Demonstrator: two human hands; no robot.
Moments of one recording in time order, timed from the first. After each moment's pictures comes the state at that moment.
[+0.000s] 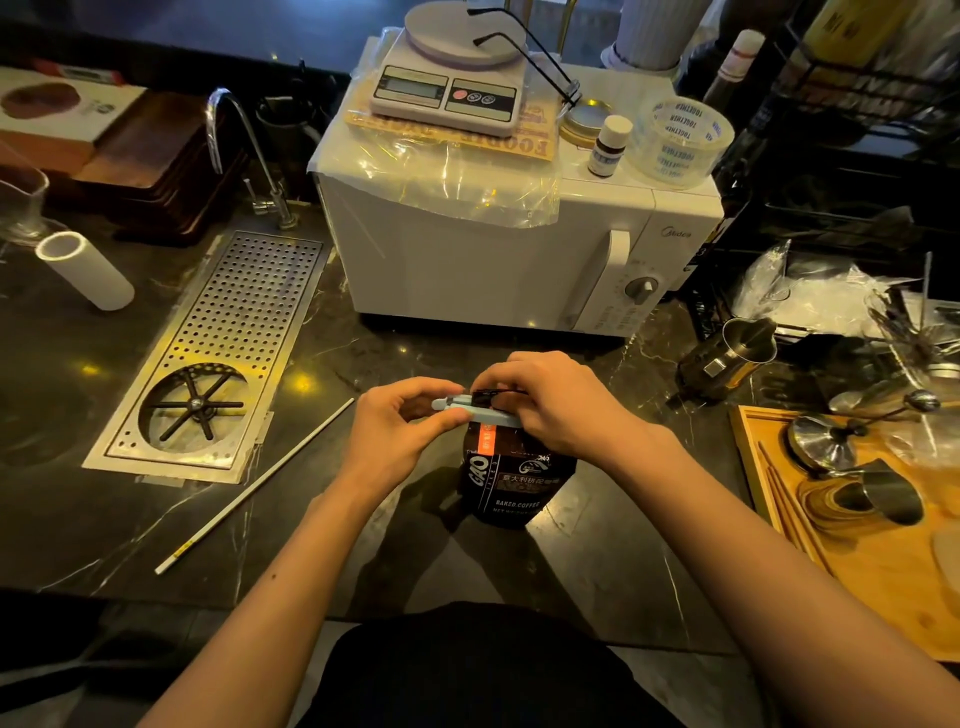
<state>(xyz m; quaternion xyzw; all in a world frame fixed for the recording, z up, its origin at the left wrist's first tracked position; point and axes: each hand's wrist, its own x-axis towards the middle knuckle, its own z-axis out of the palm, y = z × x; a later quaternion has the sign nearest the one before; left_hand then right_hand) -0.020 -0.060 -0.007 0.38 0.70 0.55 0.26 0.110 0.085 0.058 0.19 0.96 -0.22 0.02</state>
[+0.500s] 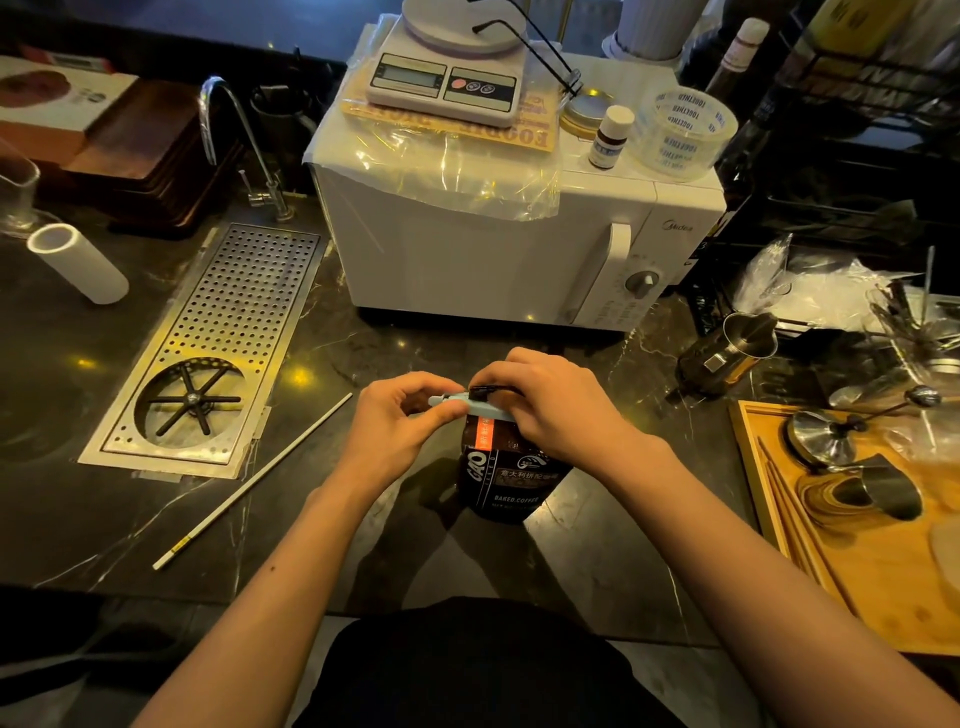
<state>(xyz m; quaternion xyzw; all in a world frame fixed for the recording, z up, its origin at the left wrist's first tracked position) -0.023 -0.057 -0.010 0.39 0.70 0.53 0.27 0.115 0.078 0.052 0.20 0.96 -0.19 0.00</state>
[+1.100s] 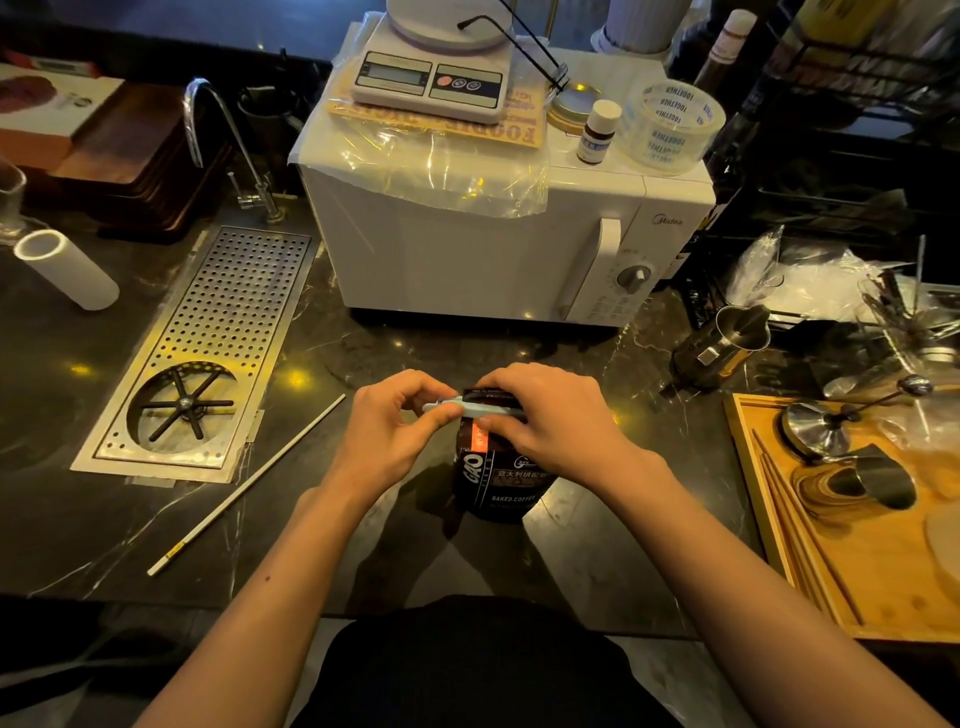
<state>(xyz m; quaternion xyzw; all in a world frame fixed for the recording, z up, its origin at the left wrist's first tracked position) -0.021 -0.057 -0.010 0.46 0.72 0.49 0.18 0.126 0.072 0.043 0.23 0.96 -0.16 -0.02</state>
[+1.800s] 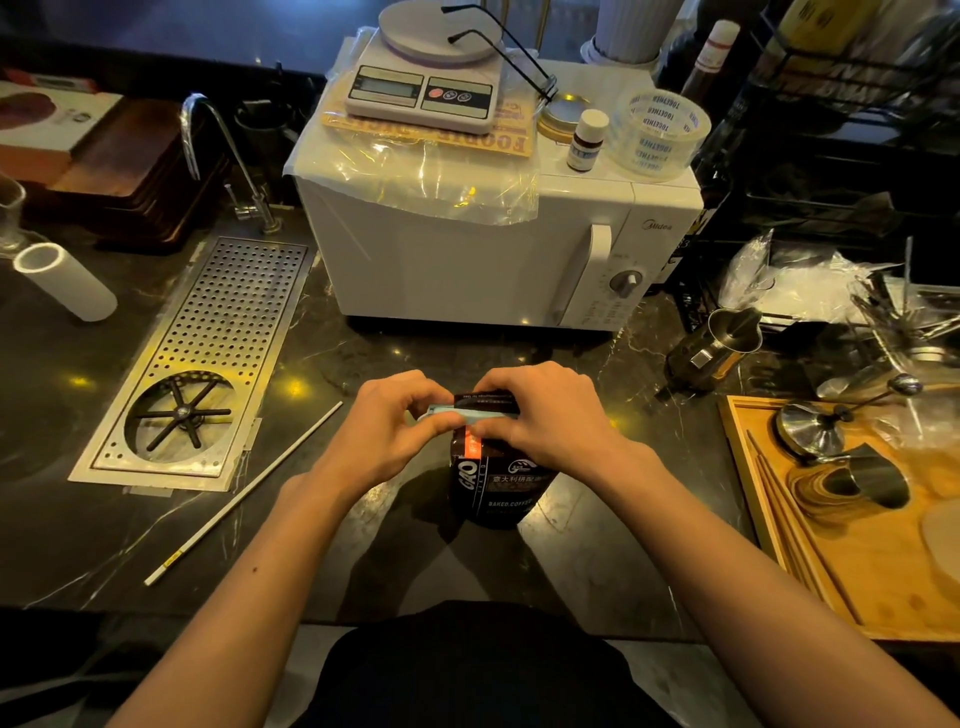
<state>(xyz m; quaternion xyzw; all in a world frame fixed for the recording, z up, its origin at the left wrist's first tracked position) -0.033 -0.052 -0.001 0.54 0.72 0.39 0.18 0.120 0.072 0.053 0.28 0.94 -0.20 0.01</state>
